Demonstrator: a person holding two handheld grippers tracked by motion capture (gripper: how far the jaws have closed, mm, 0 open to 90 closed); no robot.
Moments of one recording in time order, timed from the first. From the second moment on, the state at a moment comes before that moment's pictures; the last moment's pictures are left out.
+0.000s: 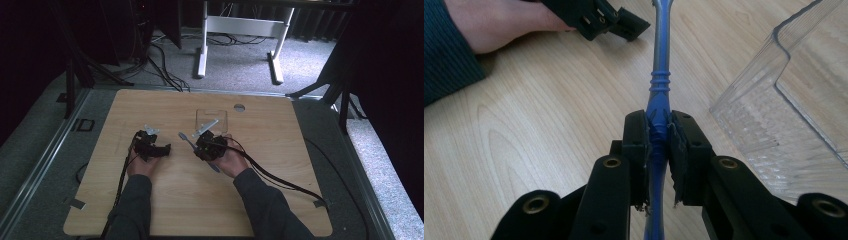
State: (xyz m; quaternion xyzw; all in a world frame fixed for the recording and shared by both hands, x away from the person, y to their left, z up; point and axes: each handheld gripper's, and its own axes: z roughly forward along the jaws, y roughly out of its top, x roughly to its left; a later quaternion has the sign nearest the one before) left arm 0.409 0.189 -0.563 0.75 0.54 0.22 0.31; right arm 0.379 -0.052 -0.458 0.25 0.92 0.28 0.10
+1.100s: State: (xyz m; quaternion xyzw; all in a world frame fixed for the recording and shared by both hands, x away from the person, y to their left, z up) left arm 0.409 0.189 -0.563 0.75 0.54 0.22 0.31; right arm 0.383 -0.059 -0.445 0.30 0.88 0.35 0.12
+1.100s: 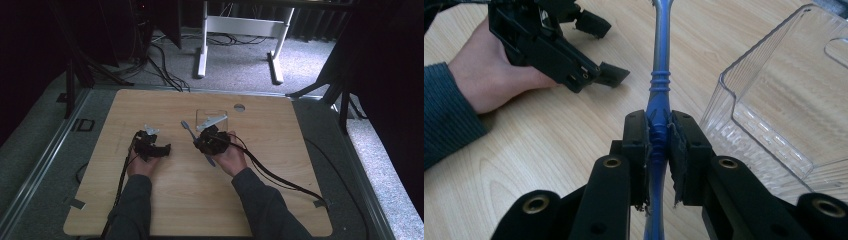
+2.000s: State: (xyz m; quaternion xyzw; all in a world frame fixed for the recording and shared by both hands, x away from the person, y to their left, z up) left arm 0.409 0.189 -0.563 0.75 0.54 0.22 0.31; right arm 0.392 -0.066 -0.434 0.31 0.86 0.39 0.12
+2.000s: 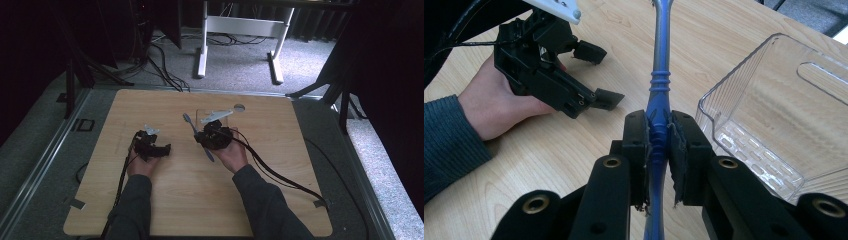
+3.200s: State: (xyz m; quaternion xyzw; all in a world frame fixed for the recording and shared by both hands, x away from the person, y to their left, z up) left arm 0.409 0.189 -0.563 0.75 0.54 0.22 0.31; right arm 0.407 -0.073 -0.428 0.33 0.85 0.40 0.12
